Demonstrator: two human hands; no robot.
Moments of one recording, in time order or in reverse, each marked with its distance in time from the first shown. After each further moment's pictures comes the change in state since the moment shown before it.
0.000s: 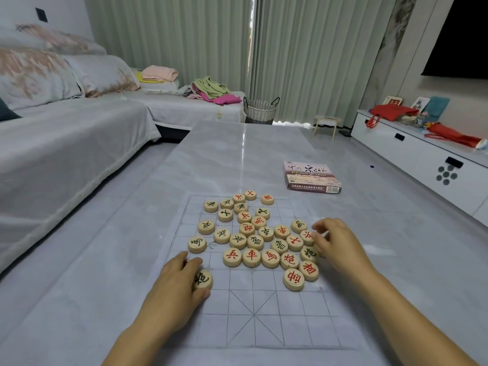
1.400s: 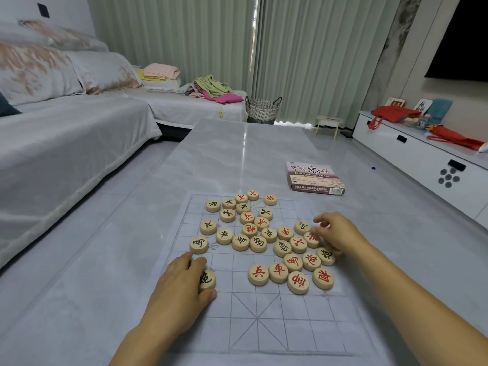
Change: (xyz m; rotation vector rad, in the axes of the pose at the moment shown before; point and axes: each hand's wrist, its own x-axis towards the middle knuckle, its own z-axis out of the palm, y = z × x) left_hand 0.002 0.004 0.001 0.018 0.004 0.011; right_hand 0.058 0.019 0.008 -0.058 -0.214 0.151
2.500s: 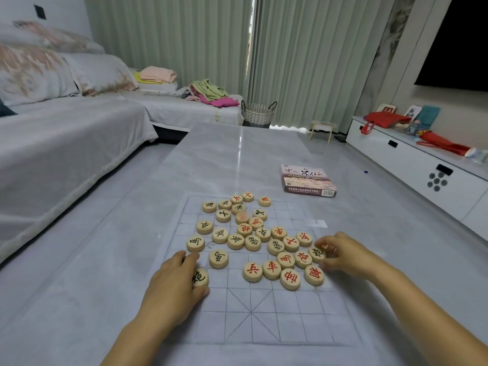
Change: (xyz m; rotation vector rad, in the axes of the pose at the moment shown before) left_hand -0.002 -0.003 -0.003 0.038 0.012 -0.009; right_hand -0.059 0.017 -0.018 -0.218 -0.214 -0.111
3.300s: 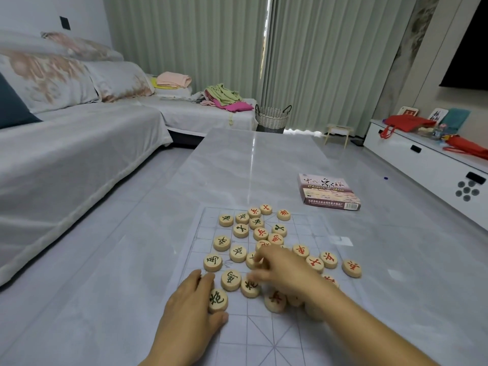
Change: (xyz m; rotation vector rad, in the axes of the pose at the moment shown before) left_hand -0.001 -0.002 -0.001 -0.104 0.026 -0.008; right_hand 0.013 -0.153 0.029 0.066 -0.061 -0.229
